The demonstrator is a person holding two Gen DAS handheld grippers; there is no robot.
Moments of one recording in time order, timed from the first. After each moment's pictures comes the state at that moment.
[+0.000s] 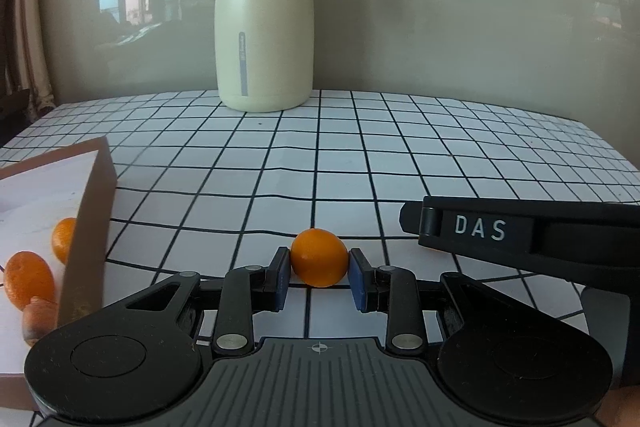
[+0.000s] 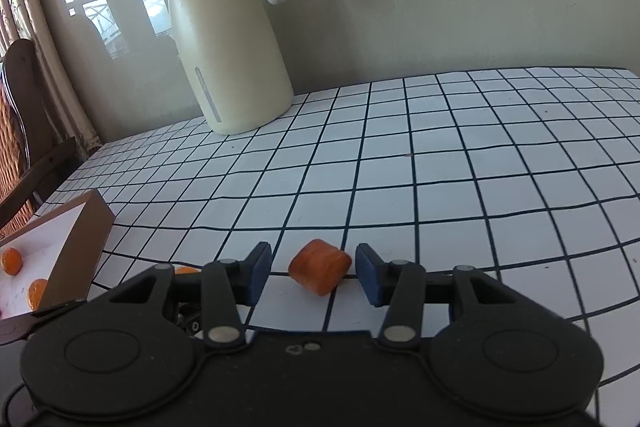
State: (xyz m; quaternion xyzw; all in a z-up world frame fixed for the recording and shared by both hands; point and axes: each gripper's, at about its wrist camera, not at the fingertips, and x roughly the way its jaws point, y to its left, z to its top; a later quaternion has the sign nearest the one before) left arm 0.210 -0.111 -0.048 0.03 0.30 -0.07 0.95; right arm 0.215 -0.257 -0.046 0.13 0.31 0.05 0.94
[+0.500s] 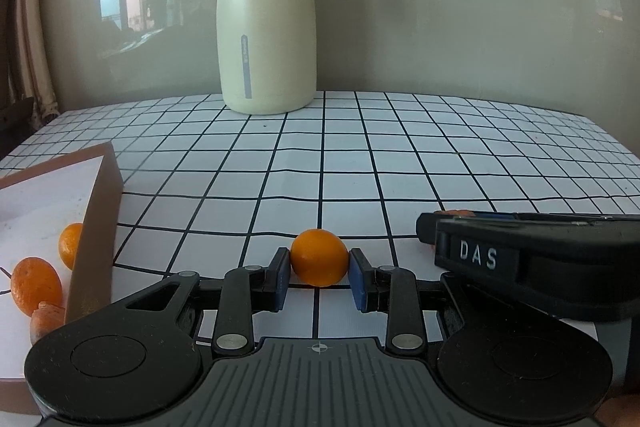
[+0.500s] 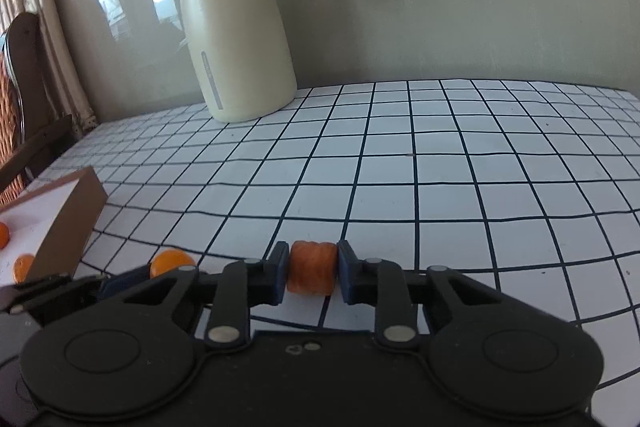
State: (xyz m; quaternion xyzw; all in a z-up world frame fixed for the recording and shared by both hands) left arm 0.211 -0.112 -0.050 0.04 0.30 -0.07 0.95; right arm 0.211 -0.249 -0.047 0.09 0.31 0.05 0.94
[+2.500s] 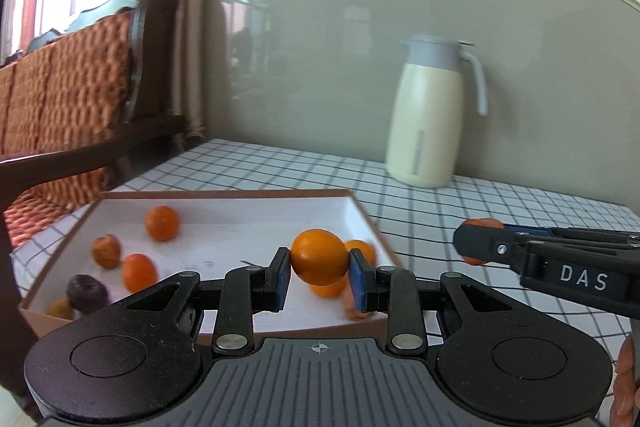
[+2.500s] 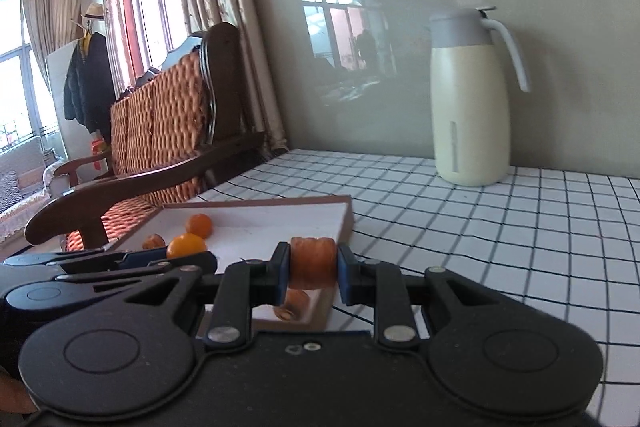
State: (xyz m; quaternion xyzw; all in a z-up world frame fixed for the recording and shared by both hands) left arm 0.093 0.072 0.015 -0.02 0.21 0.04 0.98; right arm 0.135 -0.121 0.025 0.05 0.20 0.27 0.94
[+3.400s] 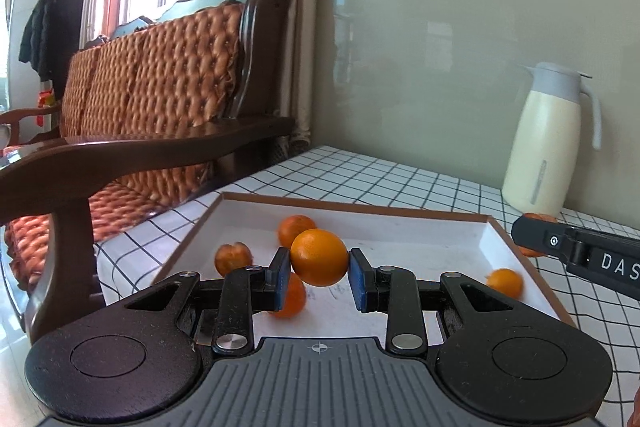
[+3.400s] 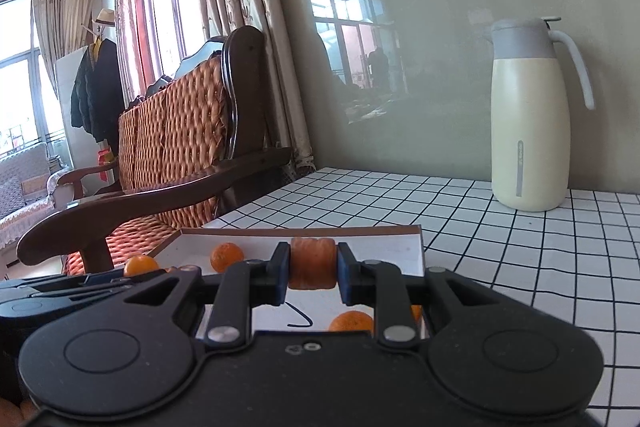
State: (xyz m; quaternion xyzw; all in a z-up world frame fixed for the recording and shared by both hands) left arm 0.103 0.161 0.006 -0.05 0.19 0.17 0.97; right arm 0.162 -0.041 0.018 0.06 0.18 0.27 0.94
